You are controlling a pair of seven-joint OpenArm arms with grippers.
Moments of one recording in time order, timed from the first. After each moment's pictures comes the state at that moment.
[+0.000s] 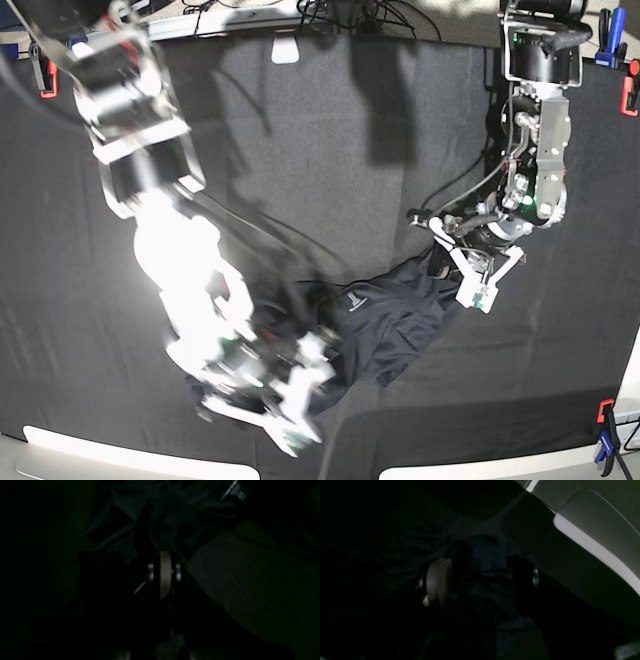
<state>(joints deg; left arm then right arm) -7.0 -7.2 0.9 78.1 -12.6 -23.3 30.0 33.7 5.6 -20.9 77.6 3.8 15.7 -50.0</state>
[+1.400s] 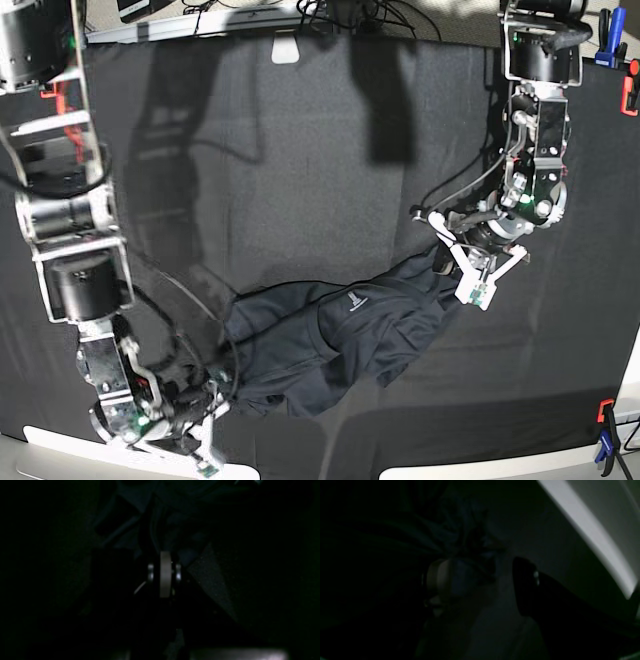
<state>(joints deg) -6.8 -7.2 0.9 78.1 -8.3 -23.4 30.4 53.7 16.9 -25.5 42.3 3.4 33.9 -37.3</state>
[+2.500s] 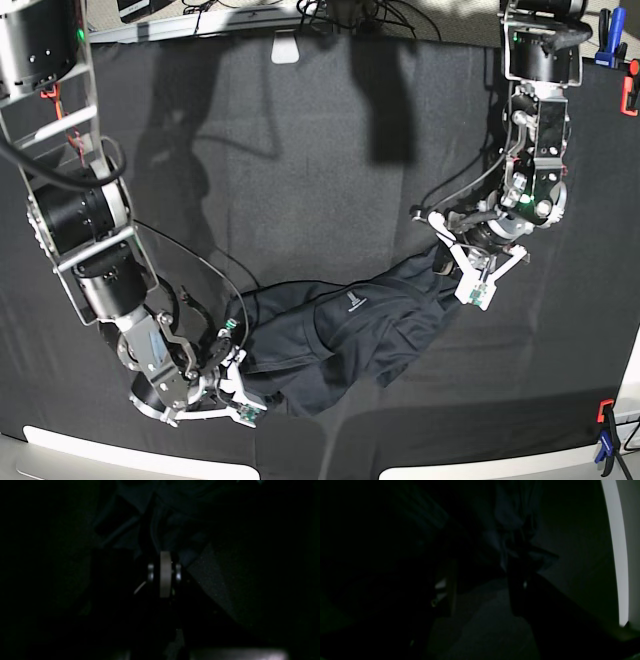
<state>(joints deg) -6.8 -7.2 0.9 78.1 -8.3 -23.4 30.3 54.5 13.9 -39.0 29.9 -4.7 37.1 -27.8</state>
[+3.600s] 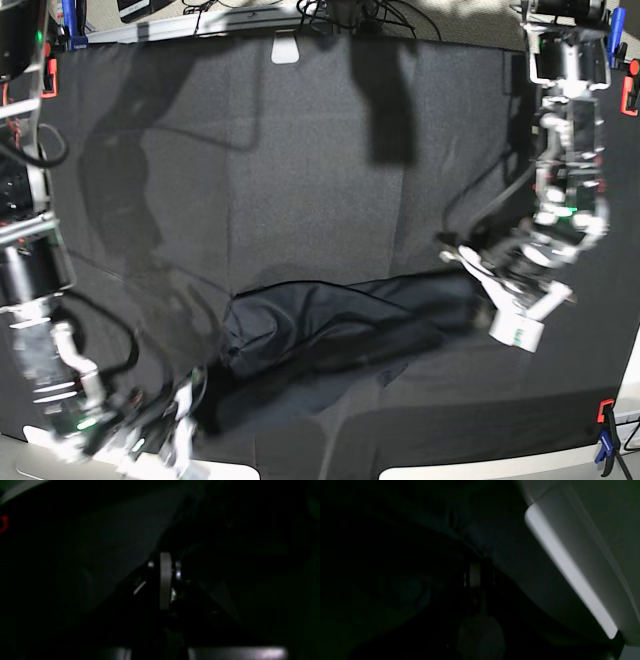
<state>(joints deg) -7.1 -11.4 -4.7 95.8 -12.5 -19.8 34.2 53.8 30.1 -29.4 66.1 29.0 37.8 -47.5</state>
